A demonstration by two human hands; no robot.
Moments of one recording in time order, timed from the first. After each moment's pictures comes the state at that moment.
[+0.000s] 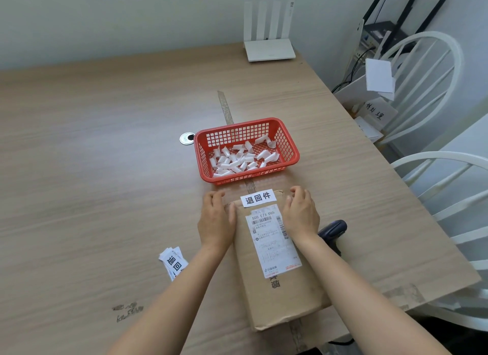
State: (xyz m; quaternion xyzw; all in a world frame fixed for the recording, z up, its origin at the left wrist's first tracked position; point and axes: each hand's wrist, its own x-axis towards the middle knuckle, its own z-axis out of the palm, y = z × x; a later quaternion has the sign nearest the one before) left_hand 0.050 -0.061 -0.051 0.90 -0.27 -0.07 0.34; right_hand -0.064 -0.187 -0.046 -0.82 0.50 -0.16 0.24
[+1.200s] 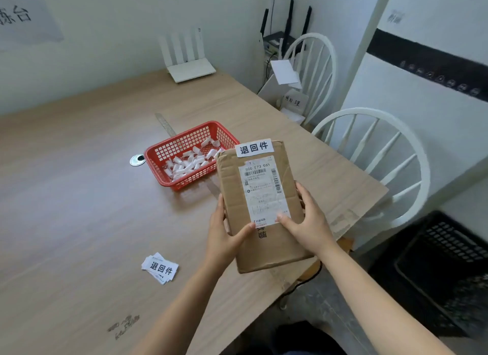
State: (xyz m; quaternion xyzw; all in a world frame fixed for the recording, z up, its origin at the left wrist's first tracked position) left_hand -0.045 0.000 0.009 0.67 -0.40 -0.35 0.51; right_hand -0.210 -0.086 0.021 -0.73 0.49 -0.27 0.40
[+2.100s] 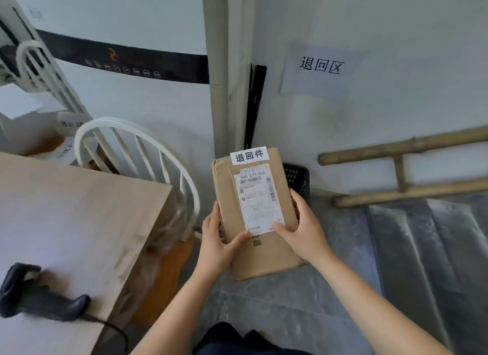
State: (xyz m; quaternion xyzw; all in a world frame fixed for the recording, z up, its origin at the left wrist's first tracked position) left_hand -0.460 -0.123 -0.028 0.51 -0.64 -0.49 0.31; right_hand -0.645 -0.072 0.006 -0.49 0.73 -0.38 0.29
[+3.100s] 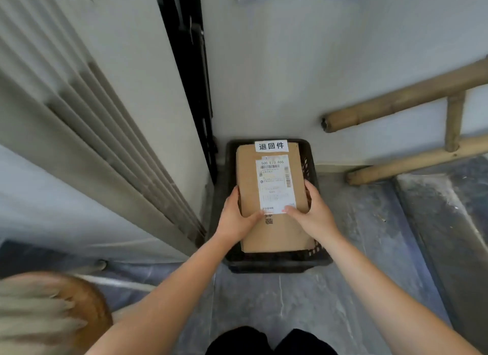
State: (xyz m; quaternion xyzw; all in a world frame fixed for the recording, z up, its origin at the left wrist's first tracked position) left_hand -0.704 -0.385 -0.353 0.47 -0.69 -0.53 0.14; right_hand -0.864 -0.286 -0.354 -0.30 0.80 -0.41 0.32
